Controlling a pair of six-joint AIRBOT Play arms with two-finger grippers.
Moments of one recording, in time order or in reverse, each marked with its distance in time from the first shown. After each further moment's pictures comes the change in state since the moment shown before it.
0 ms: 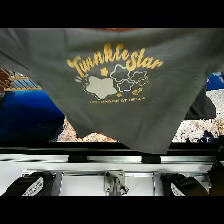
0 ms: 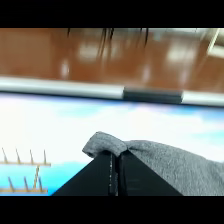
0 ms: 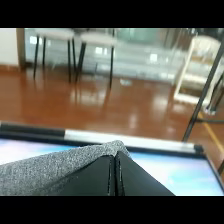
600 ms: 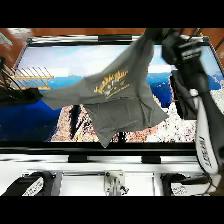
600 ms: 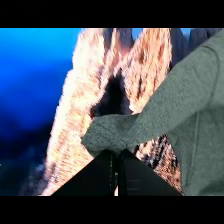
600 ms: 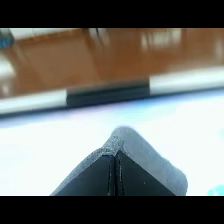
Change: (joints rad) left arm 0.000 -0.005 -0.775 -0.101 0.116 -0.010; right arm 0.000 -0.674 -0.002 0.152 0.431 0.452
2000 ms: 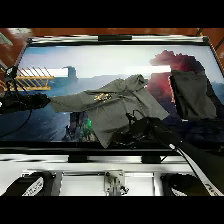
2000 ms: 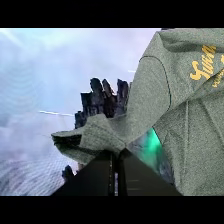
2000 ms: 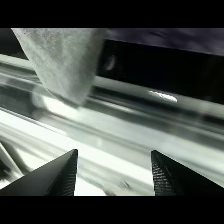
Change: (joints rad) left arm 0.000 0.006 -0.113 -0.113 0.101 0.124; right arm 0.365 0.293 -0.997 0.931 -0.505 -0.240
